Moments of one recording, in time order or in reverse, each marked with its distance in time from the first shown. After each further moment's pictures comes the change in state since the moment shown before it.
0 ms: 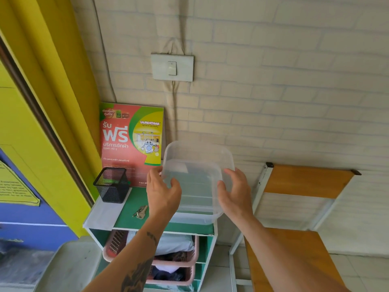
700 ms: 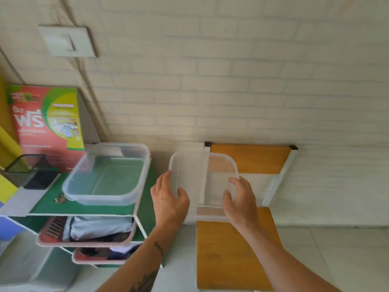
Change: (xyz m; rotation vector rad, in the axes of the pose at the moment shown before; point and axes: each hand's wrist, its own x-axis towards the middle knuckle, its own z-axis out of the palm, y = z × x) left_hand -0.166 0.083 0.190 0.184 -0.145 0.048; right_hand -0.012 0.180 -0.196 -0.092 -0.044 0.121
